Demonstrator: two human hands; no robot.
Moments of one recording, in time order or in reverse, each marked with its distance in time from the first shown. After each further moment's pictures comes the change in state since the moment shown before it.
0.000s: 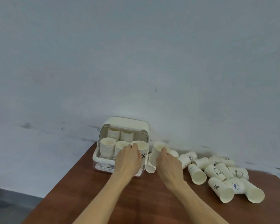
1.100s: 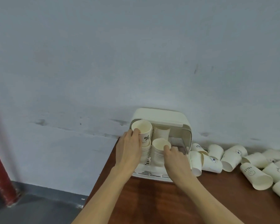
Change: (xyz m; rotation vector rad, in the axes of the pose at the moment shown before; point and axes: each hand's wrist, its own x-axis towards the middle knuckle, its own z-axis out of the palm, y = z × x) left_hand 0.078 -0.167 0.007 -0.014 0.123 -0.020; right_hand 0.079 -0.128 0.102 -0.104 -0.144 -0.131
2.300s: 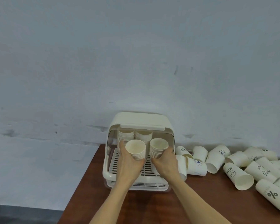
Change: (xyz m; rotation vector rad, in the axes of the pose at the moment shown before) left_hand -0.011 0.030 0.087 -0.602 -0.132 -0.353; right_hand 0.035 0.045 0.047 0.788 0.038 0.531
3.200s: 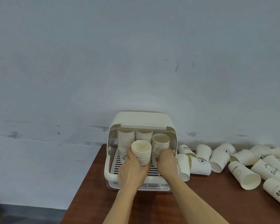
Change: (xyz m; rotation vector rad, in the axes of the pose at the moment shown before) left_hand -0.007 -0.014 0.017 0.454 -0.007 0.046; right_hand 0.019 0.008 0.020 -0.273 -0.021 -0.022
